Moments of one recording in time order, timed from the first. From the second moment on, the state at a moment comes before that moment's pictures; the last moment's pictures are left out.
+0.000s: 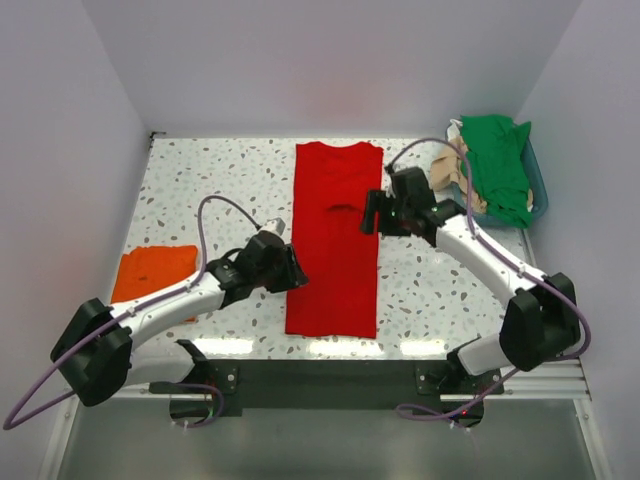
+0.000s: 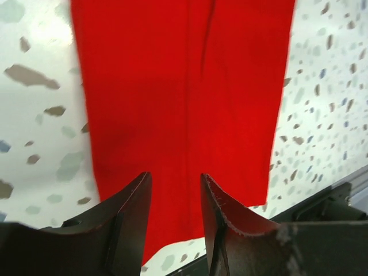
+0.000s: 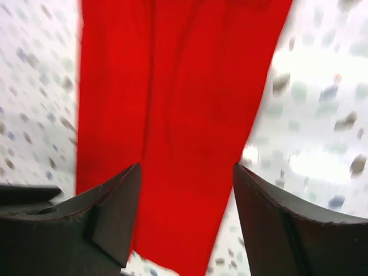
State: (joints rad) left arm -0.74 1.23 0.67 -0.23 -0.01 -0.88; right arm 0.44 1.47 1.18 -0.51 -0.05 0.45
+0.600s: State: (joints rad) left arm -0.74 1.17 0.51 -0.36 0.03 -0.82; right arm 0.86 1.22 0.71 -0.58 0.08 0.64
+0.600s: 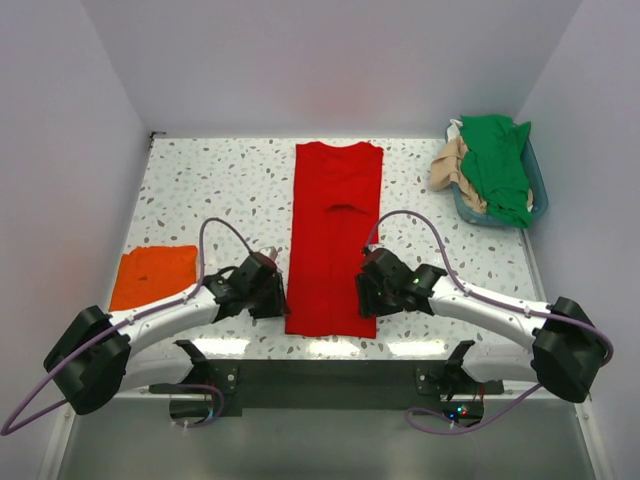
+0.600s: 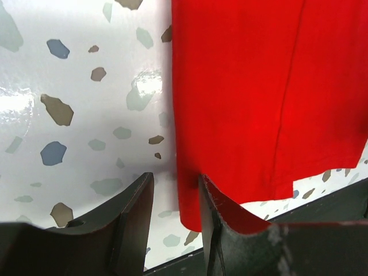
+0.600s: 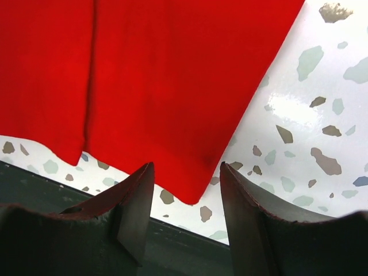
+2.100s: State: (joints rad) left arm -0.77 1.14 0.40 -0.27 0.13 -0.87; right arm 0.93 1.07 0.48 -0.56 0.09 0.82
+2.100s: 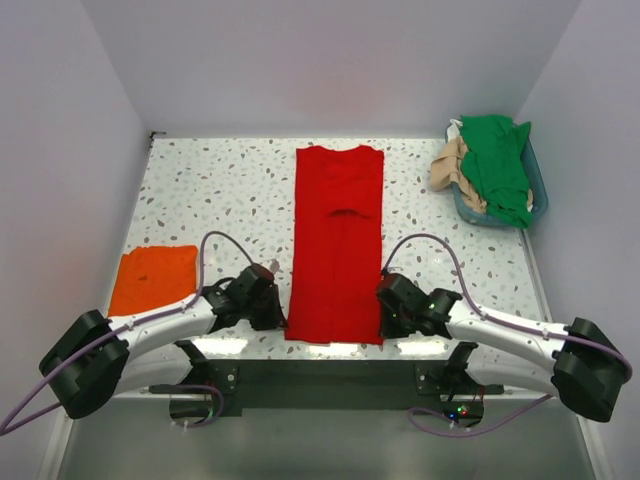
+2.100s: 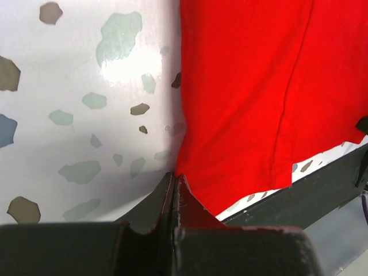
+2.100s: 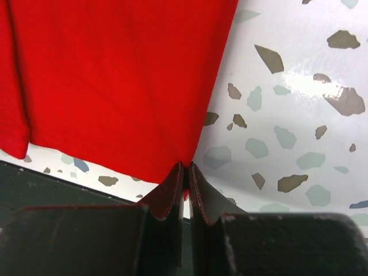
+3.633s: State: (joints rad) left arm -0.44 1.85 1.22 -0.27 0.13 -0.80; right arm 0.39 1.74 1.28 -0.47 0.15 0.58
